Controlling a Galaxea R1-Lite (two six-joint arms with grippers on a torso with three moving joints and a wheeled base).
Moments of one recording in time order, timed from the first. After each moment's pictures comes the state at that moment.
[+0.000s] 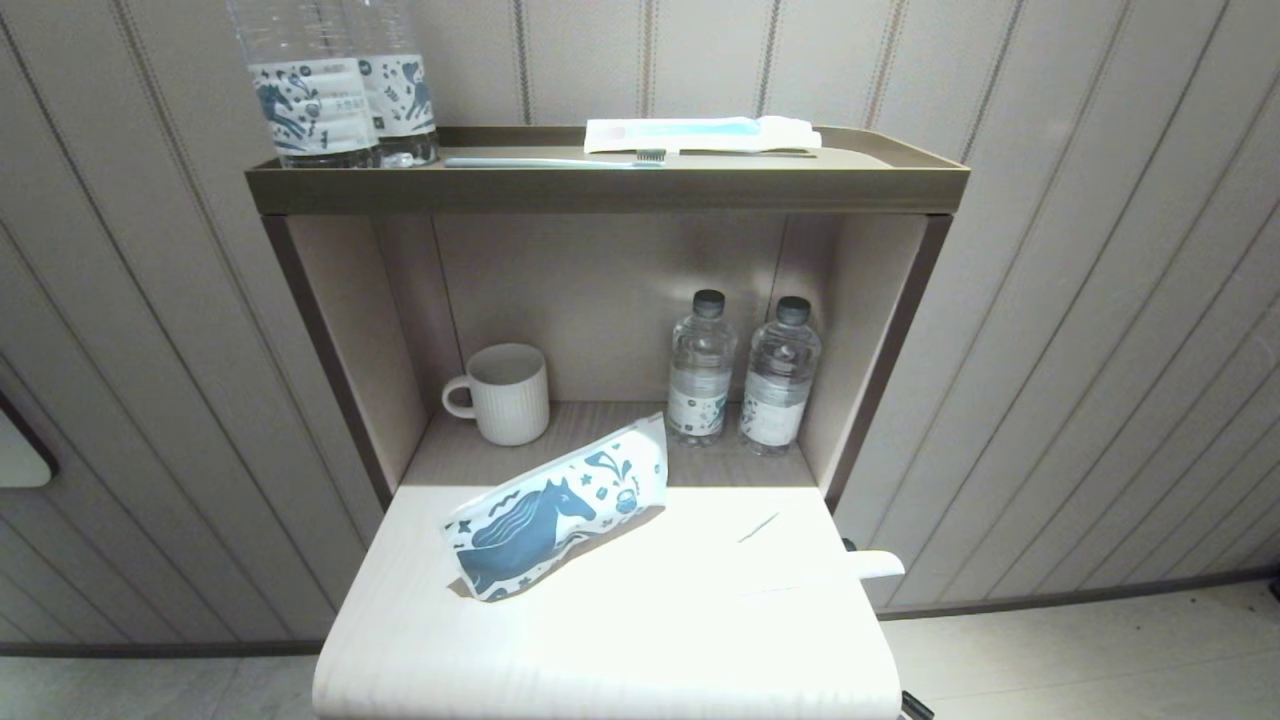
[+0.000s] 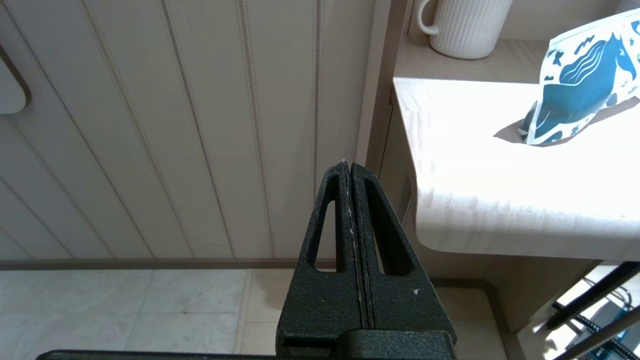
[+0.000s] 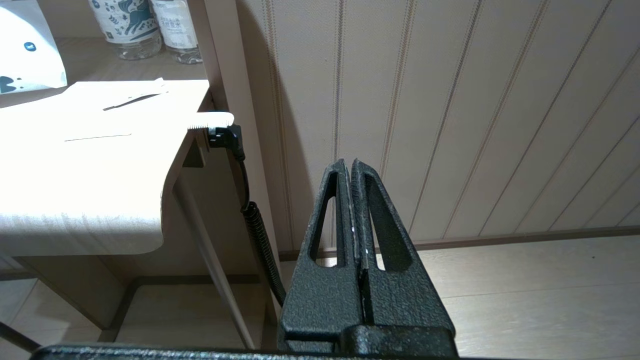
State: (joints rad) left arm 0.00 0.00 0.00 0.01 0.00 -0.02; right arm -0.01 0.00 0.00 -0.07 -0.03 0.04
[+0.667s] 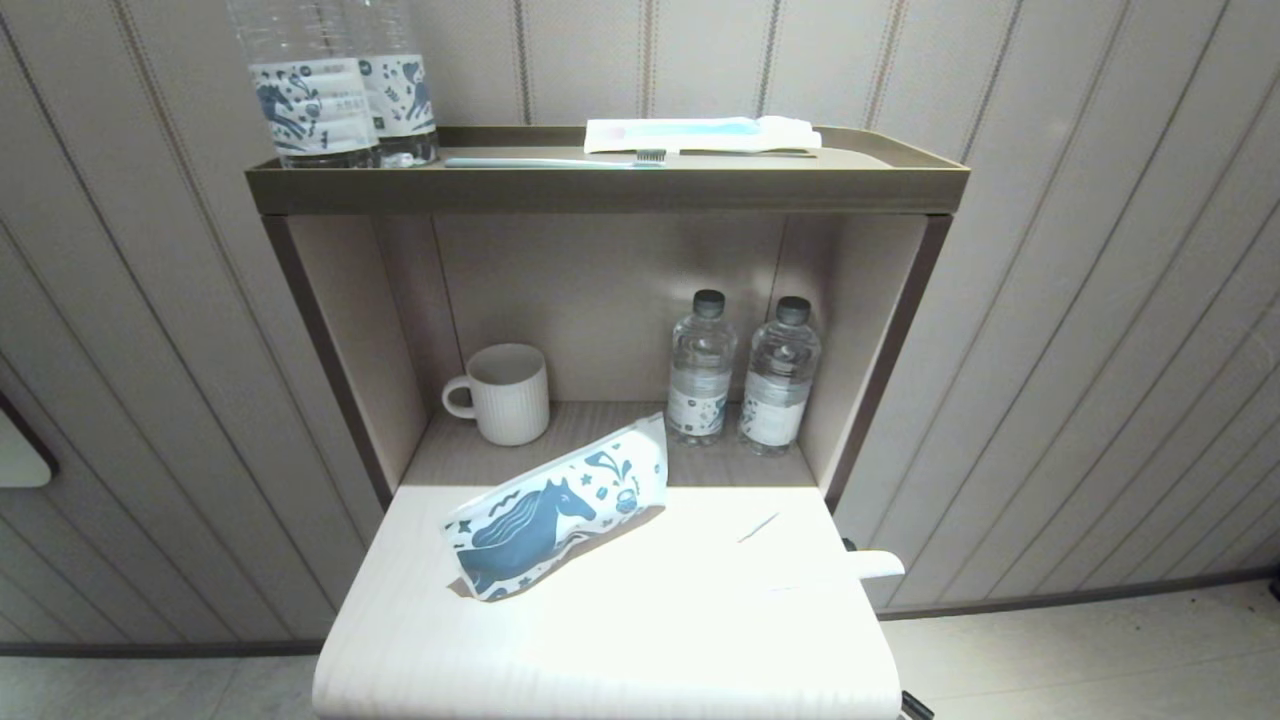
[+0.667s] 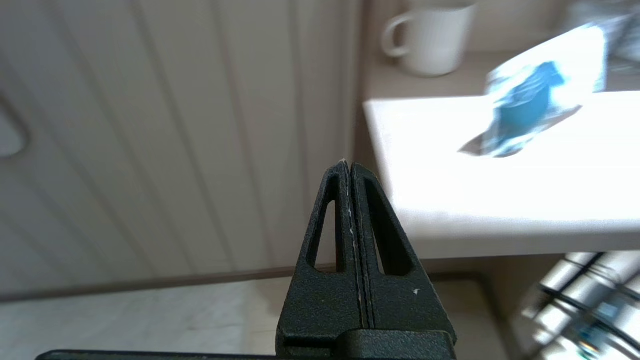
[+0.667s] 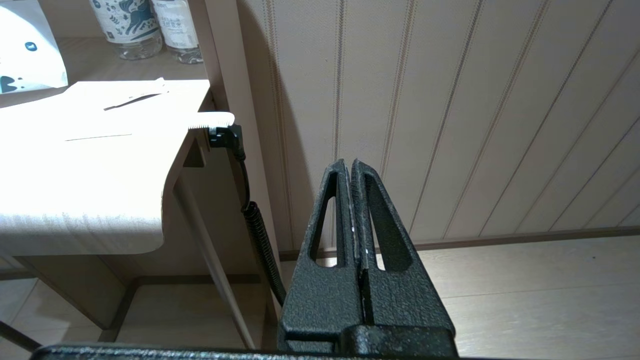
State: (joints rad) left arm 0.00 0.06 -0.21 0.16 -0.07 0.04; right arm -0.01 0.00 0.00 -0.07 -0.03 0.04
